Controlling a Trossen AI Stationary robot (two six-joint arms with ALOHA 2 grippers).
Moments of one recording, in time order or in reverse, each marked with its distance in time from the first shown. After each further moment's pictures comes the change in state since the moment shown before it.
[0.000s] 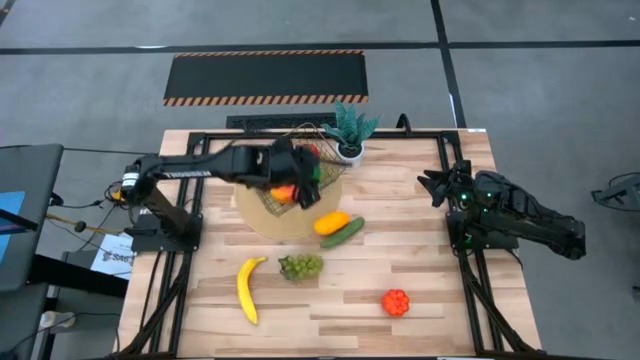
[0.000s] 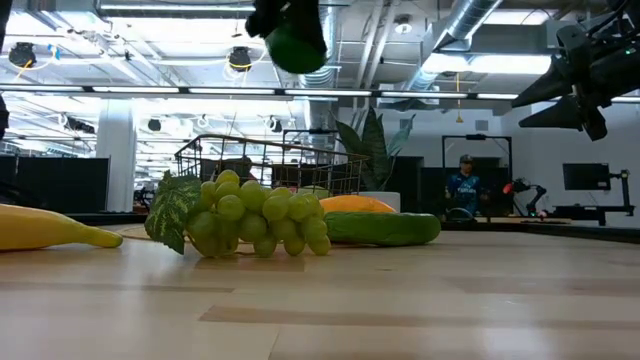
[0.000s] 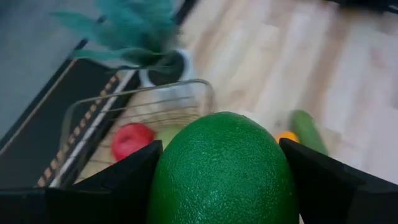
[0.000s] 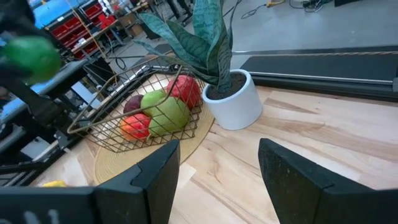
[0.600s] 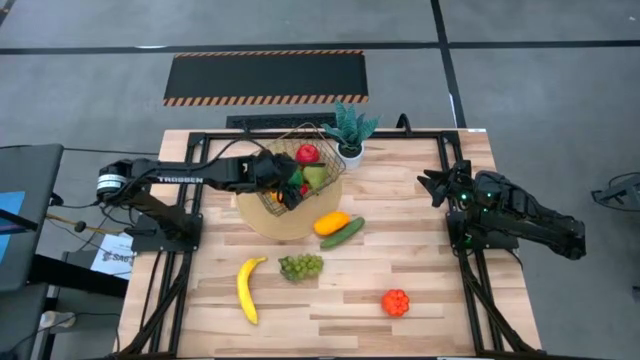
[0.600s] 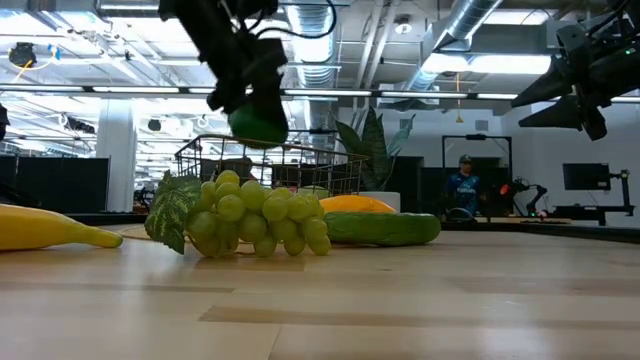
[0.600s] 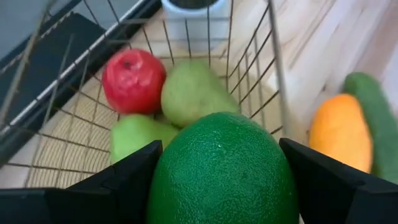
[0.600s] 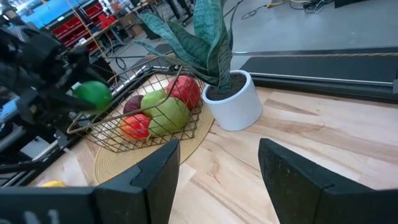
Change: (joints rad) left arm 0.127 -0.197 -0.611 0.418 0.093 -0.066; right arm 0.000 0.000 0.000 0.002 0.002 -0.008
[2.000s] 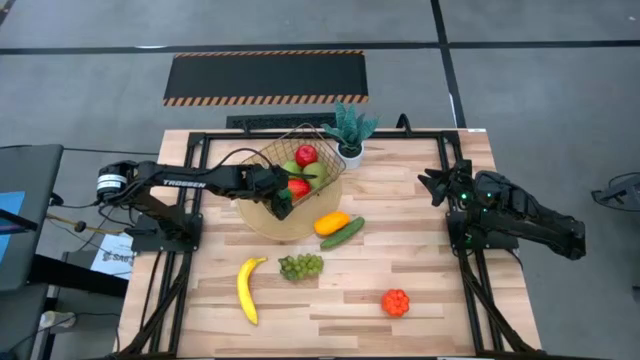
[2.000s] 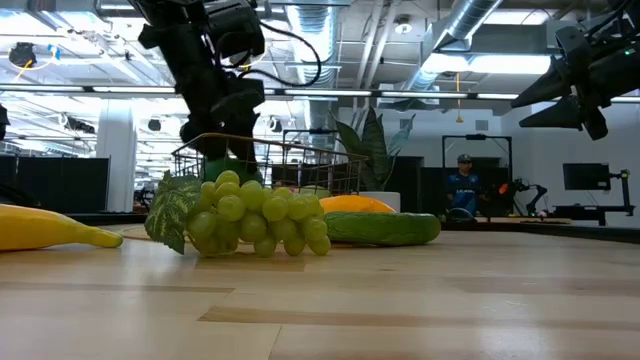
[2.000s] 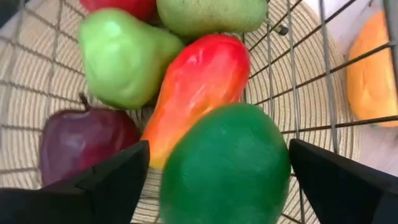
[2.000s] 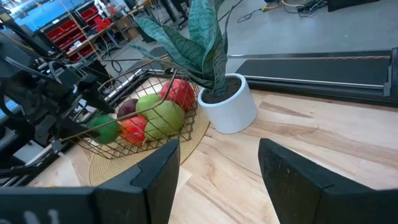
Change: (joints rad) left arm 0.016 0.000 -0.169 -0.008 0.098 -0.082; right arm 0.000 0.000 0.000 0.000 0.023 -0.001
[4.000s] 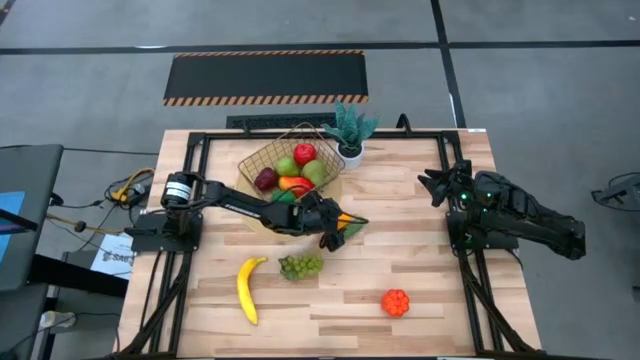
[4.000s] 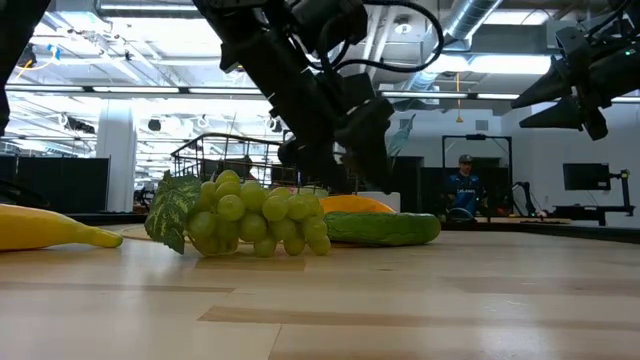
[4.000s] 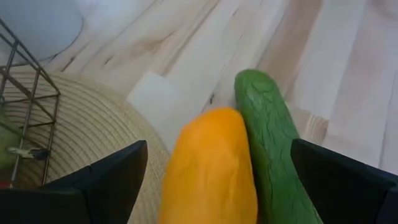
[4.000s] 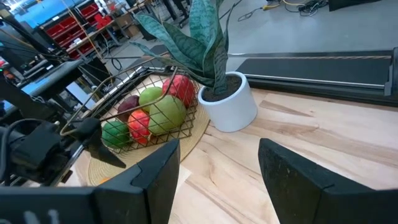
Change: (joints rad) left arm -0.270 0.525 0.354 0.381 -0.186 -0.016; right arm 0.001 0.000 0.000 -0.005 -0.004 -0.007
